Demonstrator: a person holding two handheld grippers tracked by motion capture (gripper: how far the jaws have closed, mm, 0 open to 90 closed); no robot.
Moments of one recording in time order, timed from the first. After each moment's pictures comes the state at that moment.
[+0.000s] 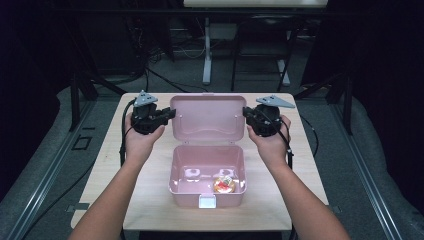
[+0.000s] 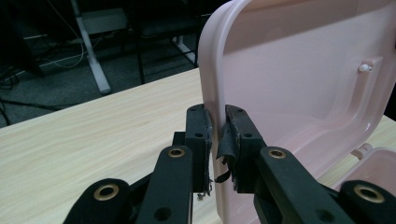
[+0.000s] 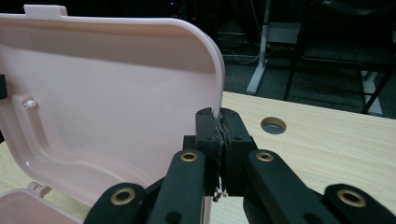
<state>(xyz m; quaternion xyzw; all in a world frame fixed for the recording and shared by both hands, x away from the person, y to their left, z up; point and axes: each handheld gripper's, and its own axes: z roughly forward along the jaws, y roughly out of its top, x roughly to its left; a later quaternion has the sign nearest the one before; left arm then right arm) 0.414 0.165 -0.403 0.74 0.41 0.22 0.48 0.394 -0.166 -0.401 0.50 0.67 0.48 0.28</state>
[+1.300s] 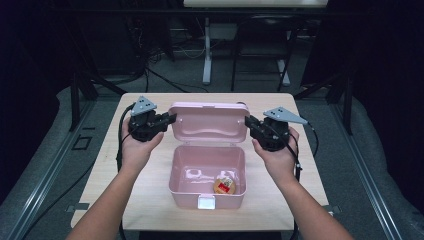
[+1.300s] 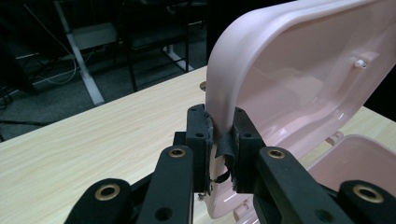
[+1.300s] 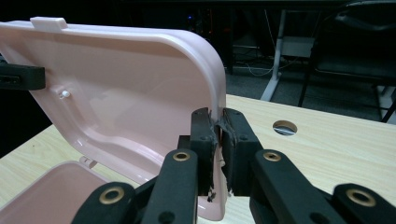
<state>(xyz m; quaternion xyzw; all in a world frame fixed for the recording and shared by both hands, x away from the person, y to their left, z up) 0.387 0.165 -0.397 0.75 0.37 0.23 0.49 0.349 -0.176 -0.398 0.46 0.67 0.51 0.28</state>
